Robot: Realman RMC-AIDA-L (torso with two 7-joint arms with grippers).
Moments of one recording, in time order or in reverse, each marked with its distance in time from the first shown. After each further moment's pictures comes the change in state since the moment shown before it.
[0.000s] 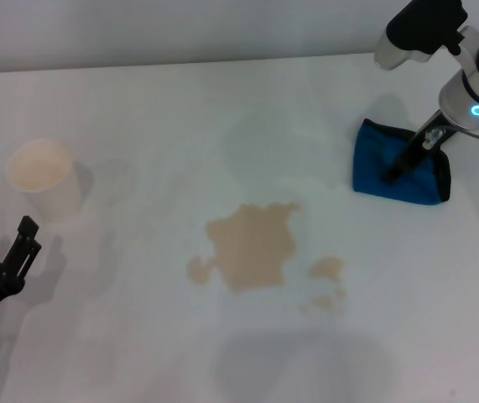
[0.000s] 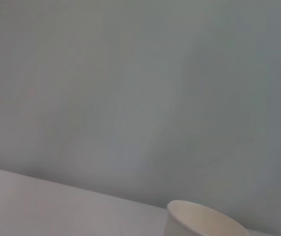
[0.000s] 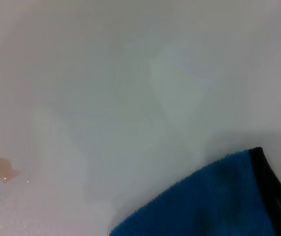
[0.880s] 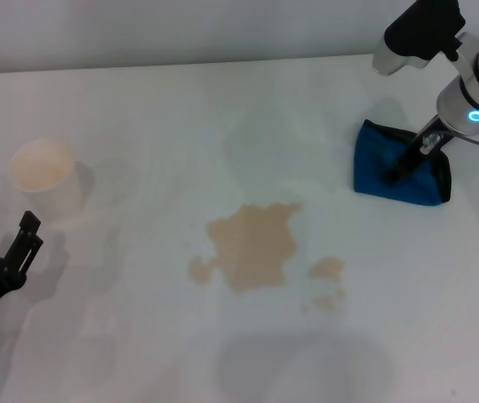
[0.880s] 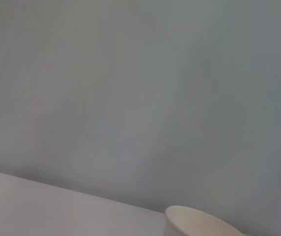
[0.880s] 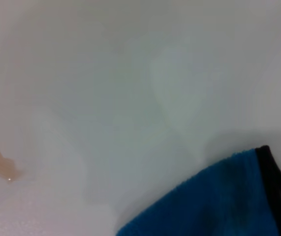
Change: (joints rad) left arm -0.012 0.000 0.000 0.000 -0.001 -0.002 -0.013; right arm -0.005 0.008 0.001 0.012 -0.001 0.011 0.002
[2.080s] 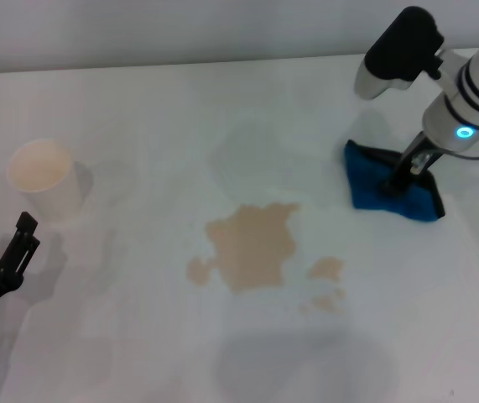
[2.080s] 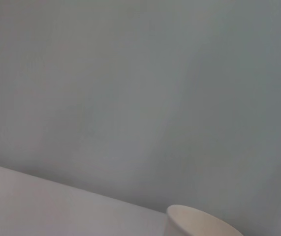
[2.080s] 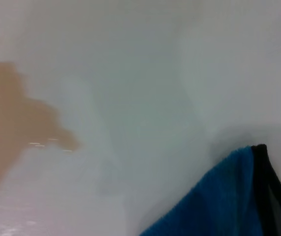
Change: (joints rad) left arm 0.005 0.000 0.000 -0.004 0.000 0.006 -0.036; right arm -0.047 0.060 -0.036 -0.146 -0.037 -0.118 -0.016
